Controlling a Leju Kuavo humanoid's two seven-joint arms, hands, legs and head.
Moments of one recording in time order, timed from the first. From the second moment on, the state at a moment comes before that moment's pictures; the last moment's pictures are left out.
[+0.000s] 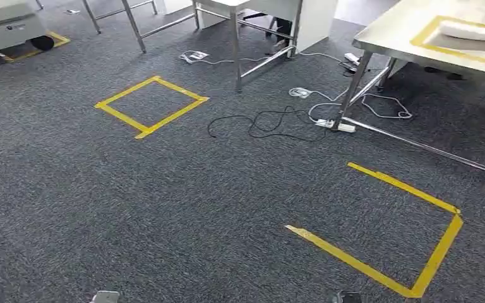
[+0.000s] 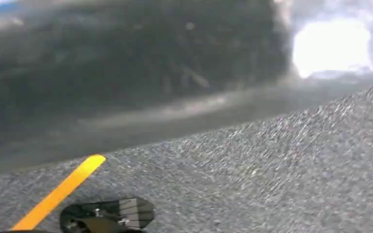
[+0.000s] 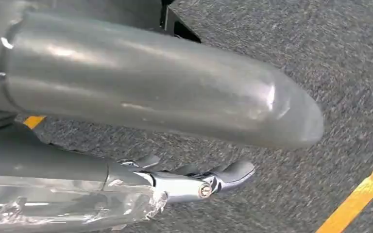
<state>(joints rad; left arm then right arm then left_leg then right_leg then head) -0.06 -0.16 0.94 -0.27 -0.65 0.24 -0.63 -0.08 0.19 -1.32 -0.25 1.12 0.01 -0.59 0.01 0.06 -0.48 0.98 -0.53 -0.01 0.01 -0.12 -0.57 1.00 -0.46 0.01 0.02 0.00</state>
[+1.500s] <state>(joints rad) -0.06 -0.17 0.97 -0.27 -0.69 0.26 -0.63 -0.08 0.19 -1.32 -0.25 1.12 0.02 -0.59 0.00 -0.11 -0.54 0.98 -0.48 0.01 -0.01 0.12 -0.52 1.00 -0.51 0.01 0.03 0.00</state>
